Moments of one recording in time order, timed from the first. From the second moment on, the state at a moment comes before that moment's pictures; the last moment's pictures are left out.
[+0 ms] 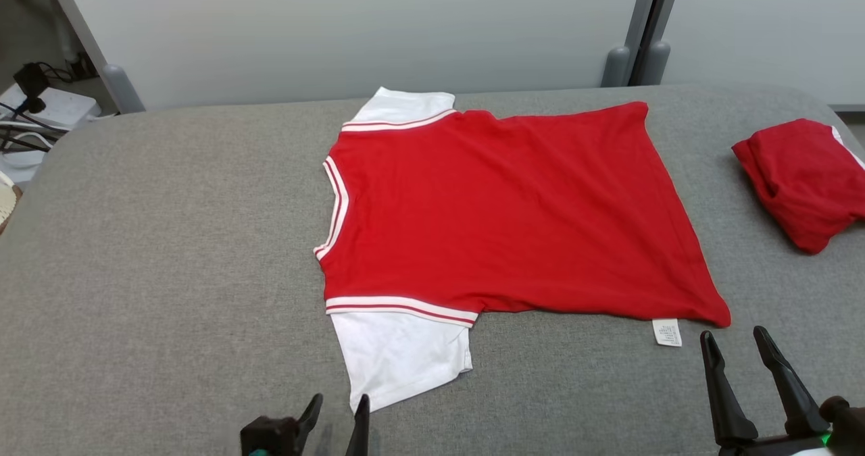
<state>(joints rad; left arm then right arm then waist) 0.07 0.05 -0.34 0.31 -0.40 0.09 -0.14 0.15 -0.15 0.05 0.01 0.32 0.13 -0.25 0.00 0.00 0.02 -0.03</state>
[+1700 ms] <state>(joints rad) -0.17 0.12 -0.50 0.54 -0.53 0.10 -0.14 -0.35 -0.22 0.07 0.77 0.60 0.13 -0.16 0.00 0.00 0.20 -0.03</state>
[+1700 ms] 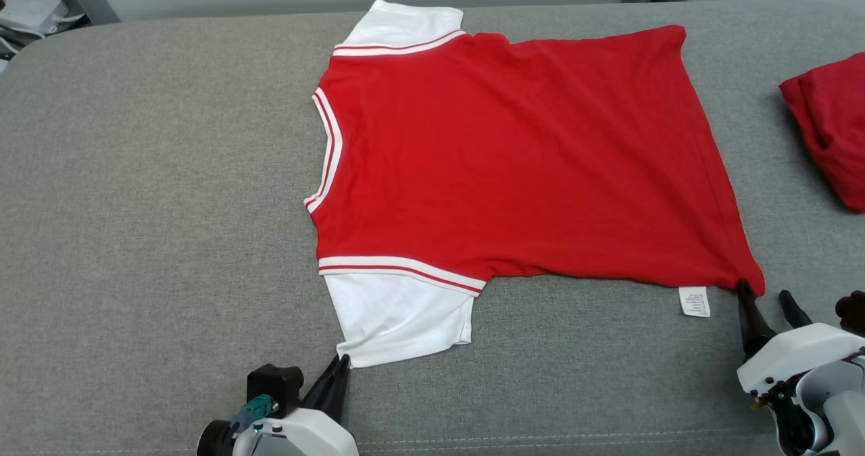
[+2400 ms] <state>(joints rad) -0.13 0.21 -0.50 0.33 -0.52 0.15 -0.07 -0.38 -0.31 0.25 0.82 0.75 0.13 -0.23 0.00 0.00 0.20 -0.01</state>
